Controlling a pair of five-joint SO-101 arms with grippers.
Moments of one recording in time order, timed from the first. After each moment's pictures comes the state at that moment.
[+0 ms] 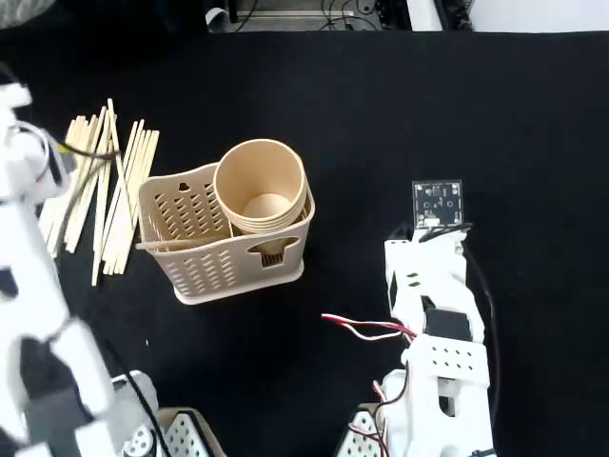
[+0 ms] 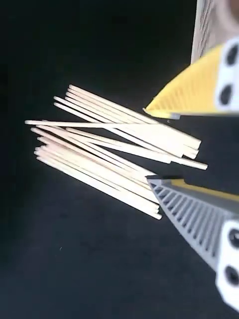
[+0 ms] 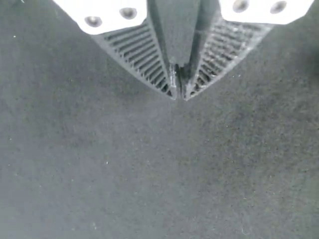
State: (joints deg) left arm -28.0 -16.5 -8.3 84.8 -6.9; right arm 8.1 -60.8 84.4 24.7 12.3
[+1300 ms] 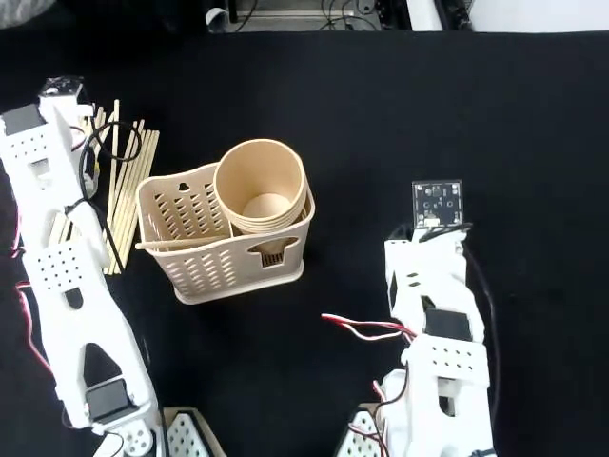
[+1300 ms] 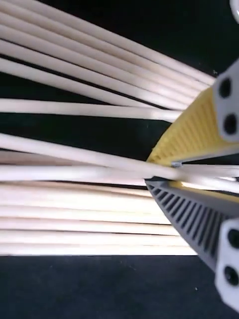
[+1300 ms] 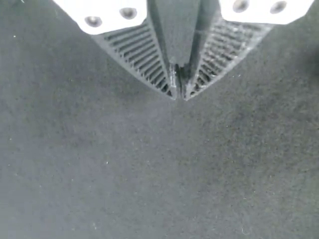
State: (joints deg) left arm -27.9 63.3 -74.3 100.4 -17.7; right arm 8.1 -60.8 84.4 24.7 12.3
